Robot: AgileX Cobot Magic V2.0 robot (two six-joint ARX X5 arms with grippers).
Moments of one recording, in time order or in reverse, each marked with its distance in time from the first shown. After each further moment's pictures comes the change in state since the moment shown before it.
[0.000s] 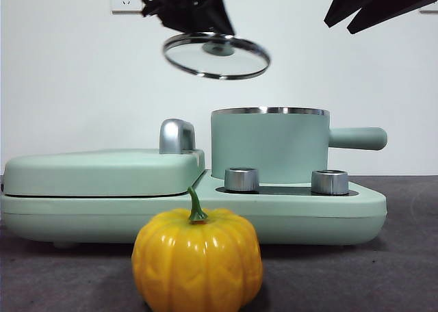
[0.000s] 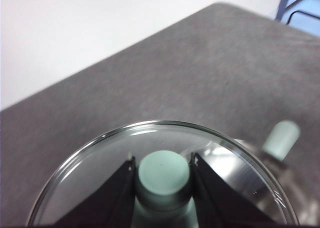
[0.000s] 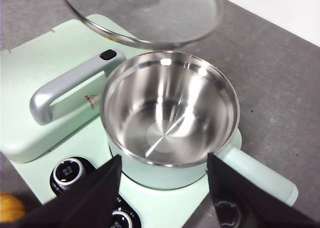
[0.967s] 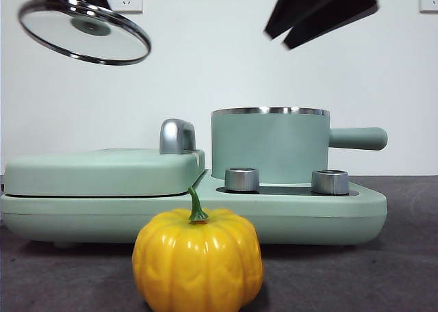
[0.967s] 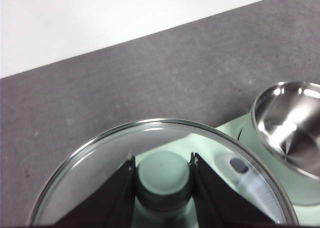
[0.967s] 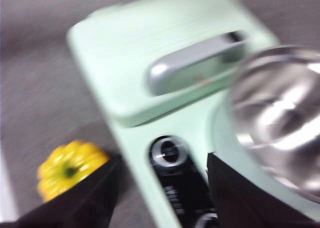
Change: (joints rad) left arm 0.258 -0.449 -0.312 -0.175 -0.023 -0.012; right arm 0.309 0.080 0.002 -0.079 0.000 -0.074
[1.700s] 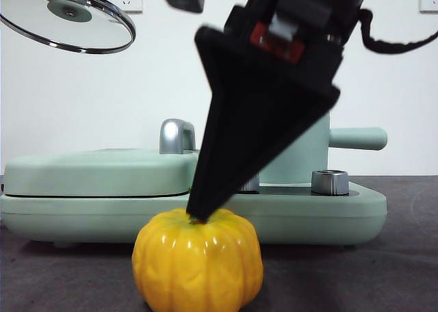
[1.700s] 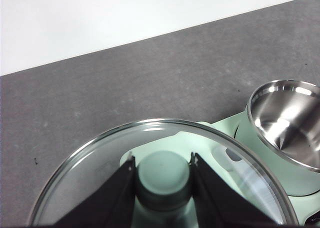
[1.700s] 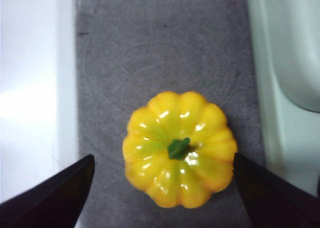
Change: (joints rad) left arm 0.014 -0.106 -0.052 -0.029 0.000 -0.022; right arm 0.274 0.363 0.000 -0.040 0.009 -0.145
